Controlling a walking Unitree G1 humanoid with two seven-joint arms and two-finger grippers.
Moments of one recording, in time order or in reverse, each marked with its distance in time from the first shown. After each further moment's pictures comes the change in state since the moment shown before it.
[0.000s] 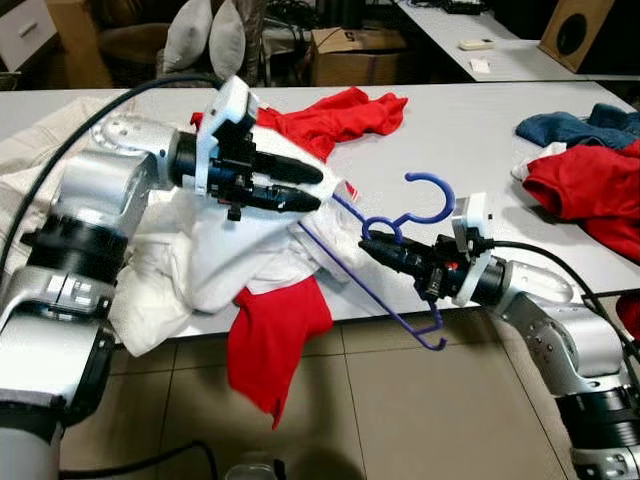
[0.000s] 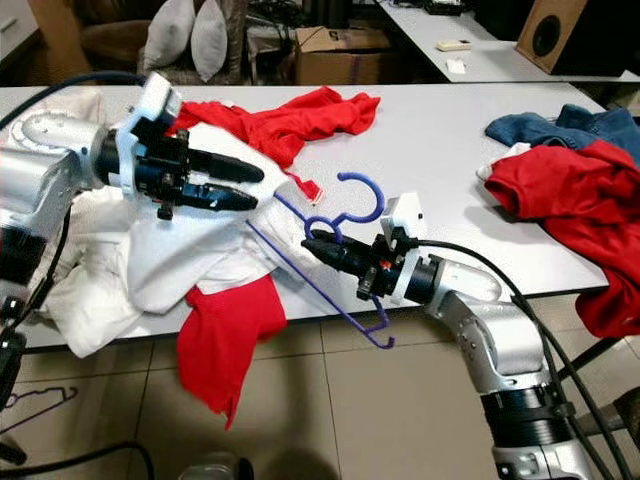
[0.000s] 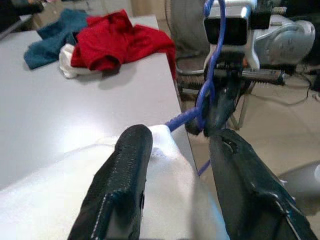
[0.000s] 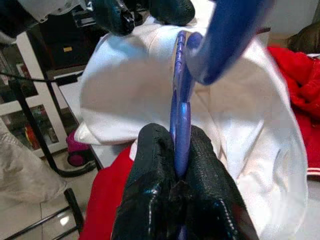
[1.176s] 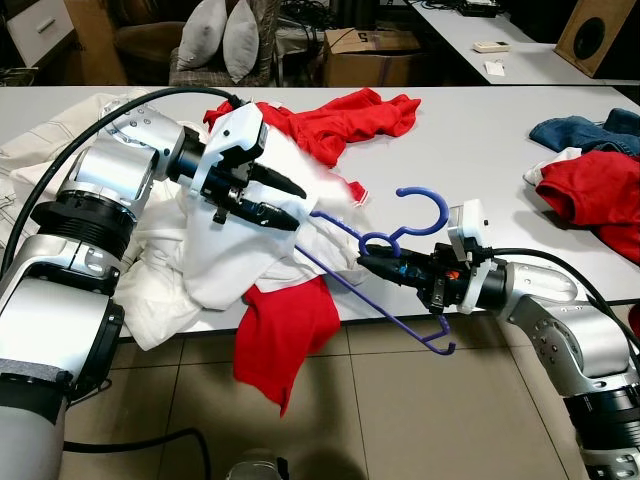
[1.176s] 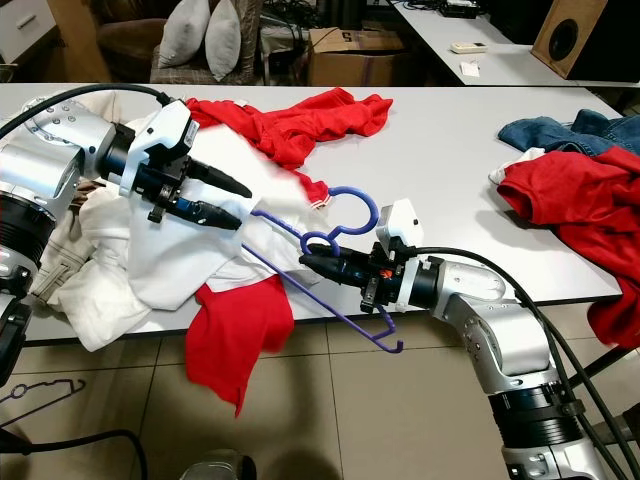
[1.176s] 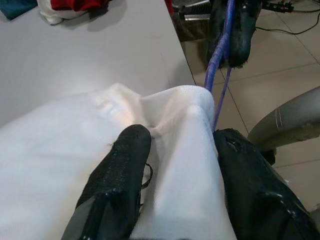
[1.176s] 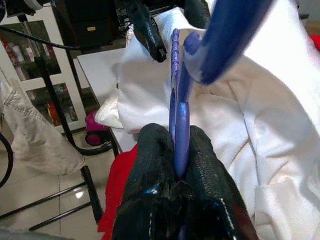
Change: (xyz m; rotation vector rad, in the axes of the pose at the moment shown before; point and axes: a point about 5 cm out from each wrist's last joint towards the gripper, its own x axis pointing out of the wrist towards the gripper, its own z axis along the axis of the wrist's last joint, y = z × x) left arm -0.005 0.012 -0.013 0.106 0.228 -0.069; right arm -0.003 0.004 0.000 -0.029 0.062 0.078
